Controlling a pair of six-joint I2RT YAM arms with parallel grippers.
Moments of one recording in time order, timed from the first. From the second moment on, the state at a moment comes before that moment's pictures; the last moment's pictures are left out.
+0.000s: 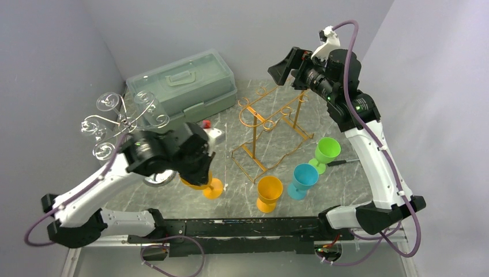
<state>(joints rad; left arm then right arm) -0.96 1.14 1.55 -1.41 0.08 -0.44 0.40 1.34 1.75 -0.55 -0.13 0.47</state>
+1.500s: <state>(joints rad) -1.15 1.23 1.30 -1.02 -0.27 -0.58 0.40 1.29 1.69 -0.60 -0.05 0.45</state>
